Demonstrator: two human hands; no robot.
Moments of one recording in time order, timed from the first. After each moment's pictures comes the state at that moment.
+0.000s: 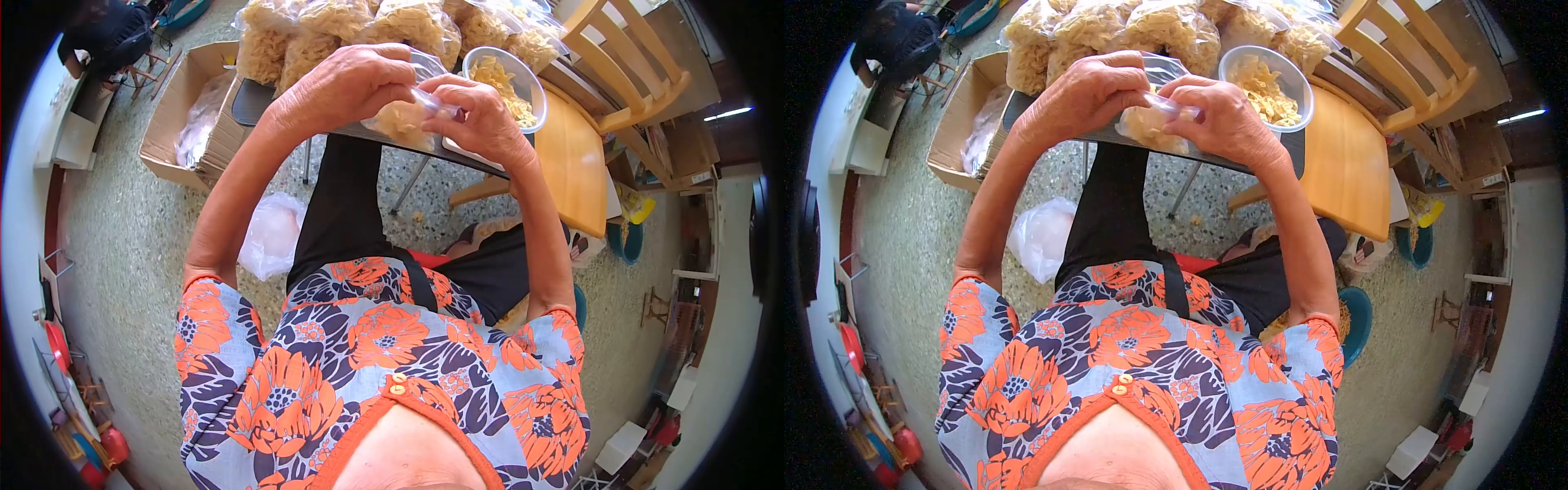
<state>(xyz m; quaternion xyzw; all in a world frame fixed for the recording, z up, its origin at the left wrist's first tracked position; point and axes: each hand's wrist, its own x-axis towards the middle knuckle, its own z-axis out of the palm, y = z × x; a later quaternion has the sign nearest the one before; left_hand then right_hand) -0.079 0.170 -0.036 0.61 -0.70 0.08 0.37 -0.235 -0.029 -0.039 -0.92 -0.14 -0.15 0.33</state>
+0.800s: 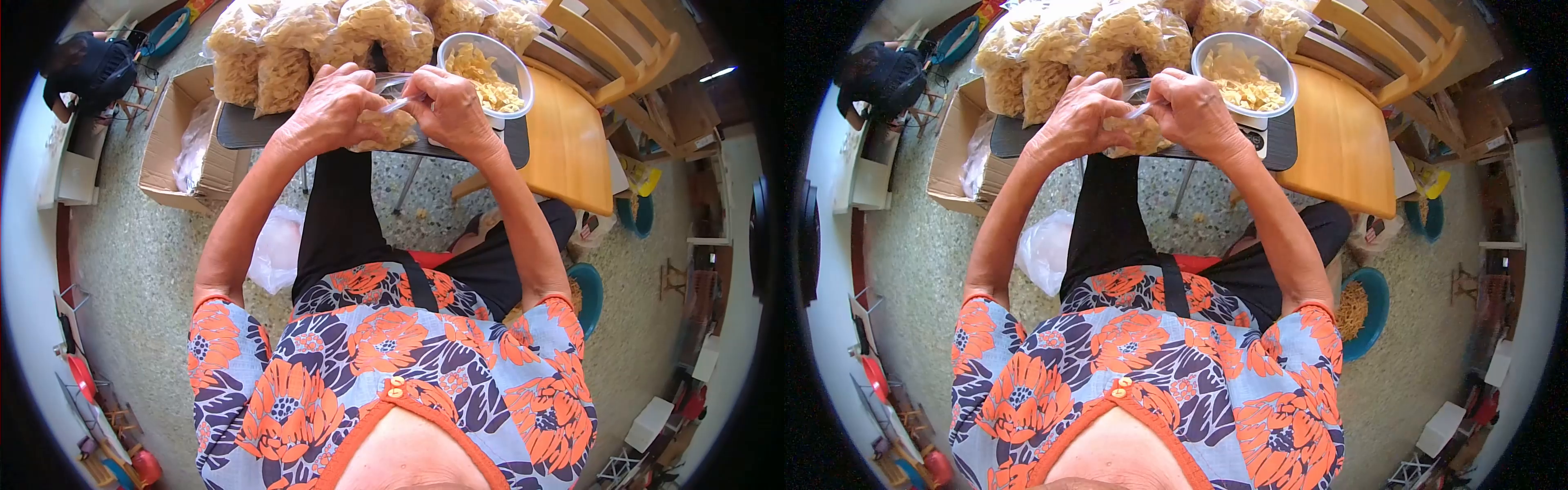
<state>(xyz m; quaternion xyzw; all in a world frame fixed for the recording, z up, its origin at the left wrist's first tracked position) -0.086 0.156 -0.069 0.73 -0.65 0.04 0.20 -0.224 -0.032 -0.070 -0.92 -0.06 -0.28 0.25</state>
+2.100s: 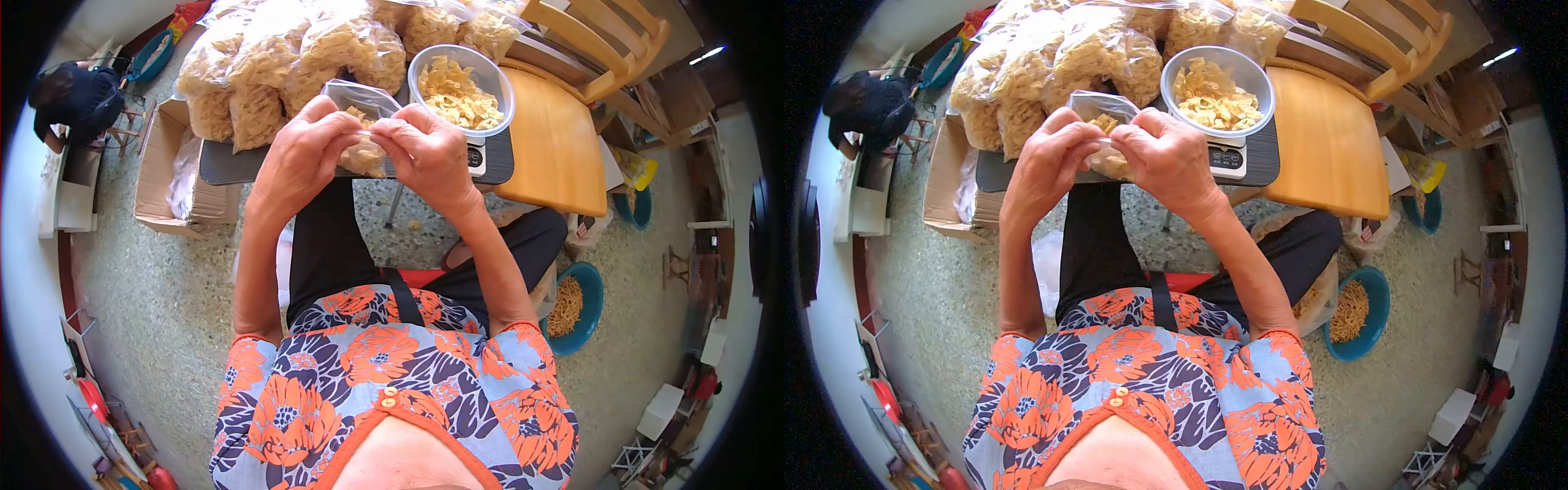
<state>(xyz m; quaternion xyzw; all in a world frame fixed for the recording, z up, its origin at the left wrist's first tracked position) -0.115 0.169 -0.039 0.71 -0.57 -0.01 0.42 -0.244 0.002 -0.061 -0.88 -0.02 -0.42 0.23</state>
